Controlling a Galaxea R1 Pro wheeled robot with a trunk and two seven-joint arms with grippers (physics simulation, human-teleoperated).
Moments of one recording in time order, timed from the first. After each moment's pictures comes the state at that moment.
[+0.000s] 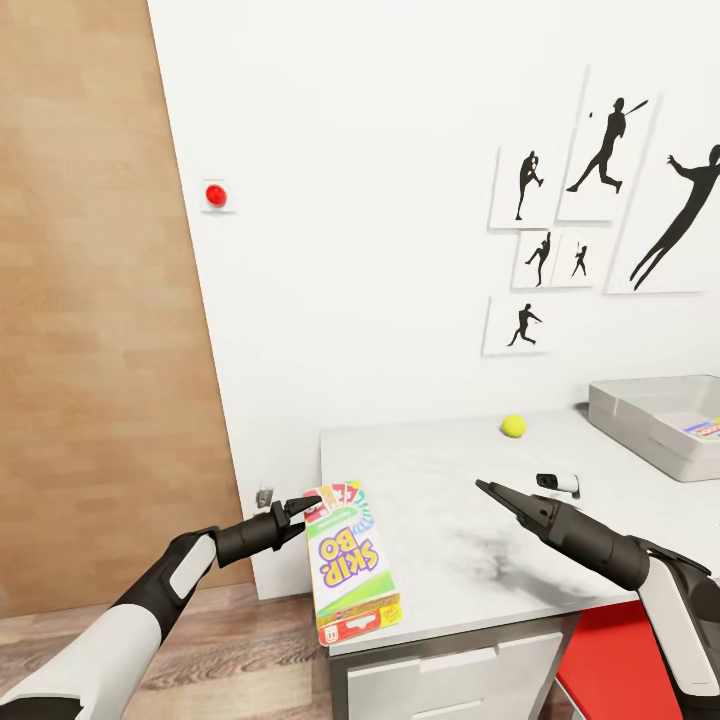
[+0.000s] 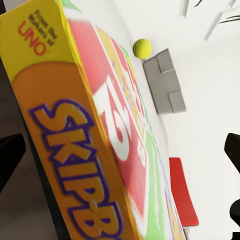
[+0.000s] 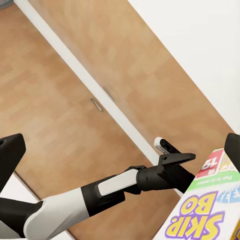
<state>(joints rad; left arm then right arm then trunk) -0.71 0.08 -0.04 -0.49 0.68 0.69 -0.89 -0.29 -0.20 -0.25 -1.52 -0.70 0.89 1.13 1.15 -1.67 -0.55</state>
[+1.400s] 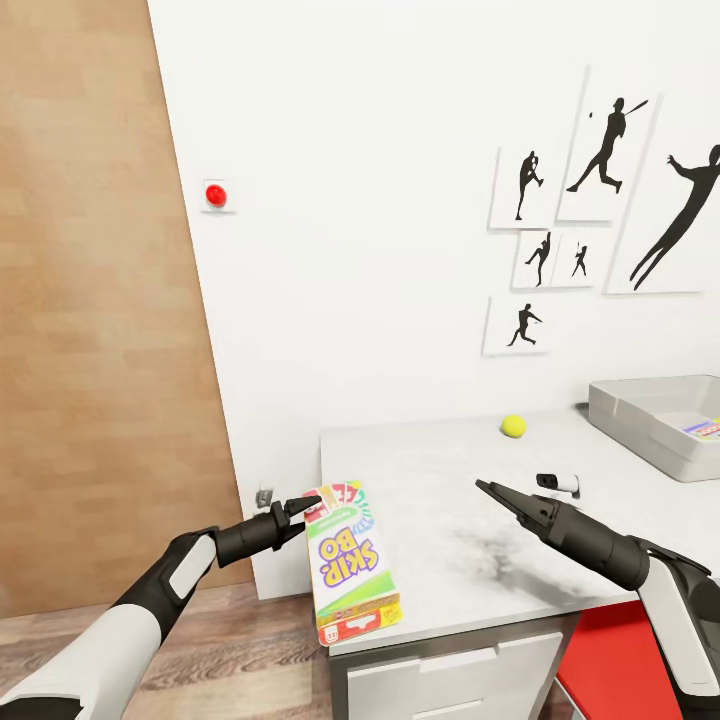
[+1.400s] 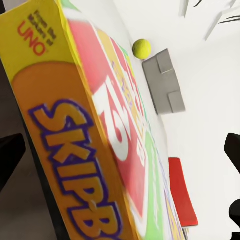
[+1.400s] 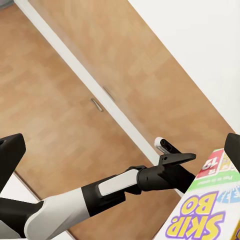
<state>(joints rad) -0.71 0.08 -0.04 -0.49 0.68 0.69 -0.89 -0.29 -0.20 -0.25 -1.52 -0.70 0.89 1.13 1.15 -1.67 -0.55</state>
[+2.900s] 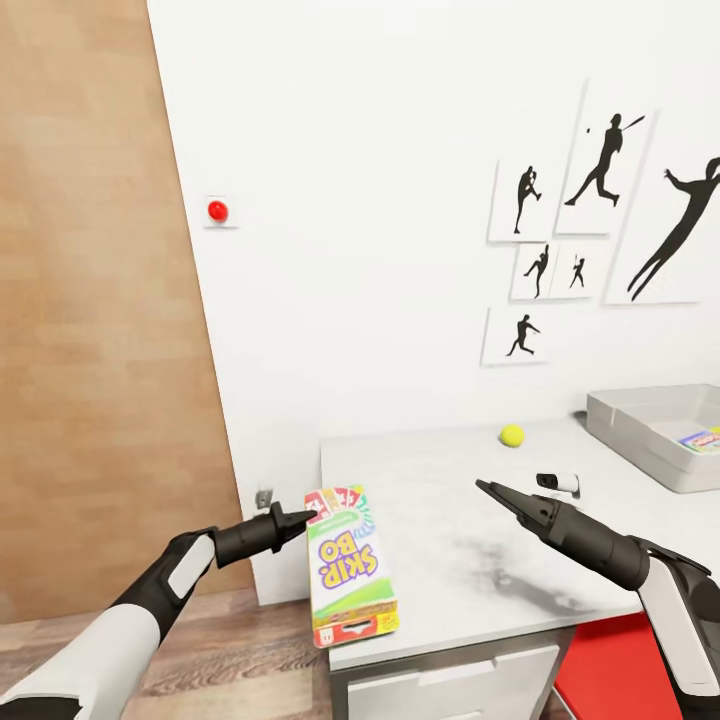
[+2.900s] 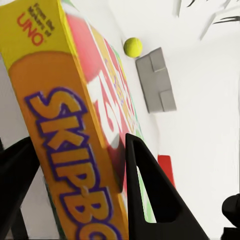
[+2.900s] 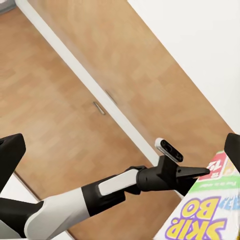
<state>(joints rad) -0.71 0.09 -0.04 -0.49 0.68 0.74 -0.89 -0.29 -0.20 -0.25 -1.52 -0.70 0.89 1.13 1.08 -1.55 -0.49</state>
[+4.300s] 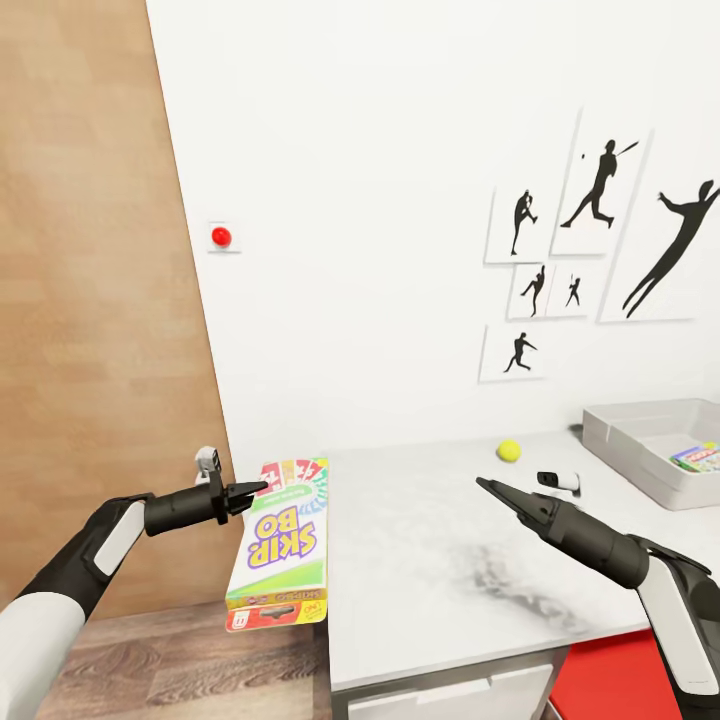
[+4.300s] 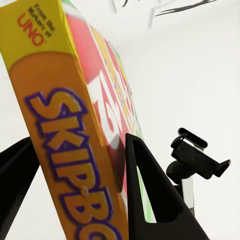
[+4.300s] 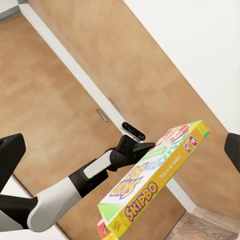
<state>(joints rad) -0.71 0.30 -0.06 -0.73 0.68 1.04 -1.11 -0.30 -0.20 -0.25 -1.52 -0.71 0.88 1.12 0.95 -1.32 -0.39</state>
